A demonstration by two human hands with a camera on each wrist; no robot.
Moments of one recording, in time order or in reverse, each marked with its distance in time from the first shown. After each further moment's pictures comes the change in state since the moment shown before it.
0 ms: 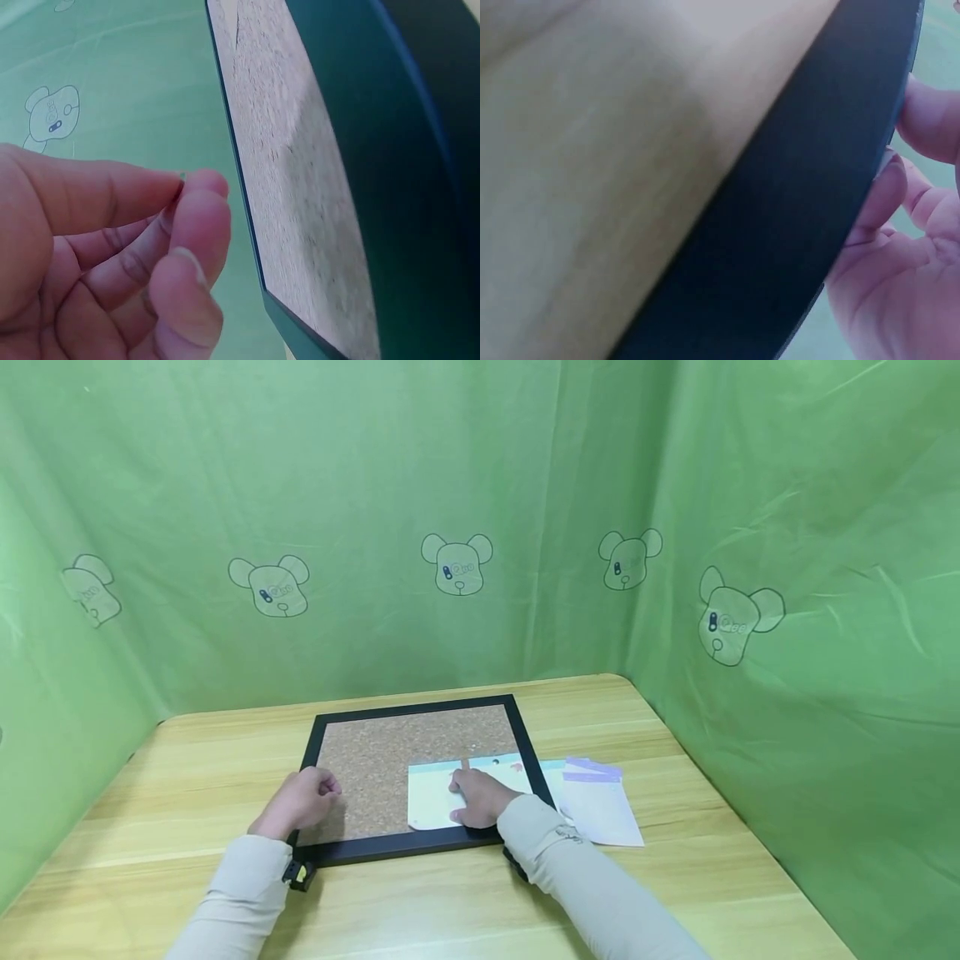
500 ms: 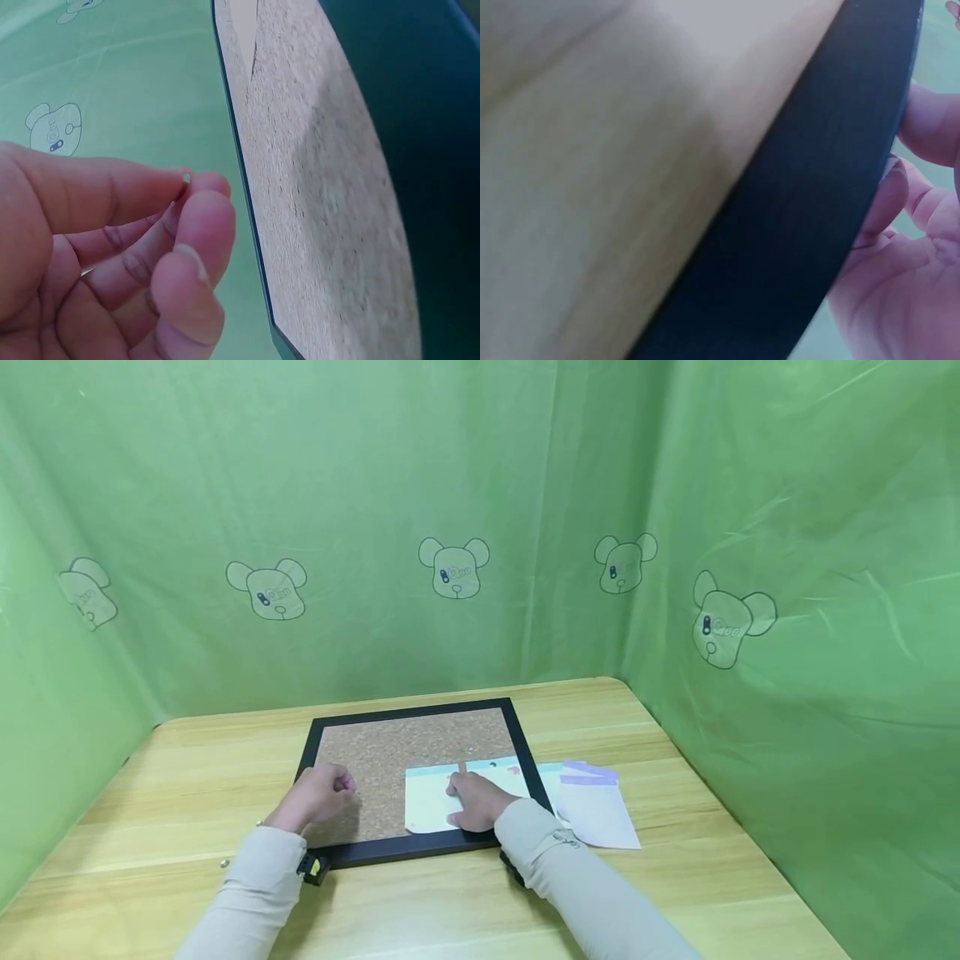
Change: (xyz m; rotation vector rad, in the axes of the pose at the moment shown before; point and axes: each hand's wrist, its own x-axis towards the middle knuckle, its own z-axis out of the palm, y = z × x) left_hand 0.011 0.018 0.008 -0.010 -0.021 0.056; right_hand -0.002 0.001 0.002 0.007 0.004 0.012
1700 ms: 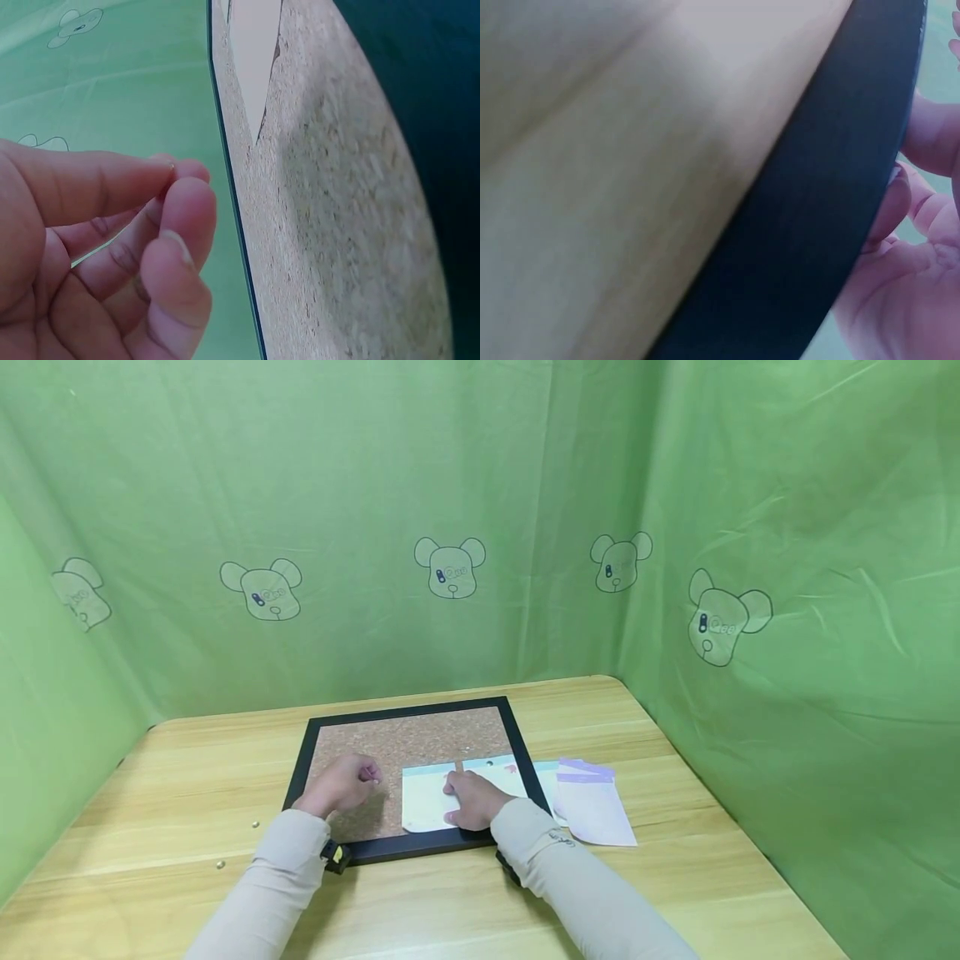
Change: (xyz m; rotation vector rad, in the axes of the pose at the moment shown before) left_hand 0.026 0.020 0.018 -0.006 -0.050 0.077; right_hand 0.001 -0.001 0.001 -0.007 0.034 0.000
